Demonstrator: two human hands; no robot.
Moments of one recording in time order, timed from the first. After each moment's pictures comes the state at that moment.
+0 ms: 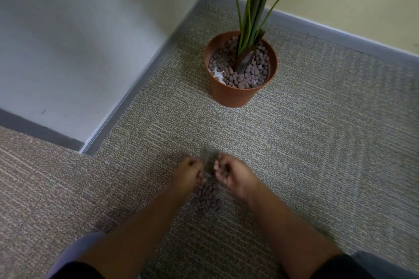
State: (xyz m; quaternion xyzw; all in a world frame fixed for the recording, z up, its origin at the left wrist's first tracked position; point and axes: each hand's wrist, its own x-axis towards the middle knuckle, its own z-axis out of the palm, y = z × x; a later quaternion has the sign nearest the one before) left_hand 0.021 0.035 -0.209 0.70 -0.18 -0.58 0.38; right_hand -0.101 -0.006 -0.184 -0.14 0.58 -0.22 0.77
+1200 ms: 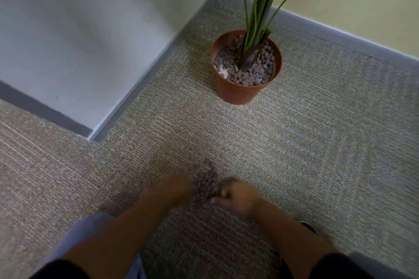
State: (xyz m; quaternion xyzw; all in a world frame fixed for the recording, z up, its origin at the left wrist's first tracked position) left_hand 0.036 0.062 -0.190 0.64 -0.46 -0.52 -0.32; right_hand -0.153 0.033 -0.209 -0.81 0.41 0.18 0.39
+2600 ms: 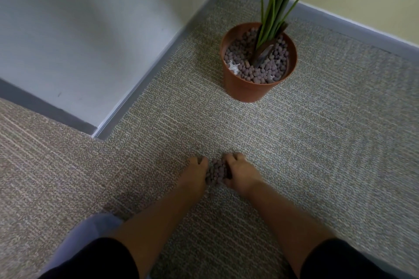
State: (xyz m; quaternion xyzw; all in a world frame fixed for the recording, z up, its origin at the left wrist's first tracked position) left_hand 0.023 0.058 -0.219 0.75 -0.56 -0.35 -0.04; right_hand -0.120 -0.001 -0.220 -0.80 0.49 0.14 0.33
